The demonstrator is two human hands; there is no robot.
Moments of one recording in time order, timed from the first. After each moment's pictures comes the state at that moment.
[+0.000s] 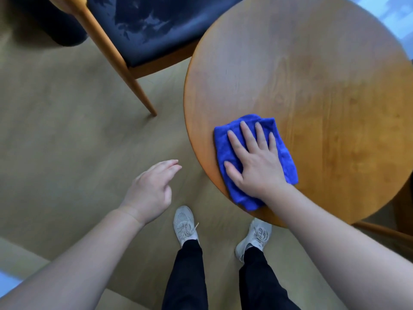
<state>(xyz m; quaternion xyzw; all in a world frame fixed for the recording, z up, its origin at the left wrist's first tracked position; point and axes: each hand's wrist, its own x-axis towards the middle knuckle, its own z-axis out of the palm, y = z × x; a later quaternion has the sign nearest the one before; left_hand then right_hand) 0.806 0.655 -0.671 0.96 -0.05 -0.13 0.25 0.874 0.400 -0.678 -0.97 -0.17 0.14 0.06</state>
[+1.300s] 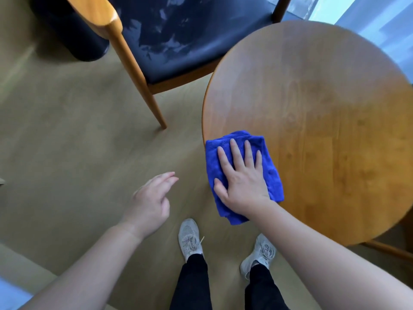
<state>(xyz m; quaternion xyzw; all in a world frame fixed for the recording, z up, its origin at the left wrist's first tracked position) 0.798 0.694 -0.665 0.95 -0.02 -0.11 0.28 0.864 0.464 -0.673 -0.97 -0.17 0.18 0.05</state>
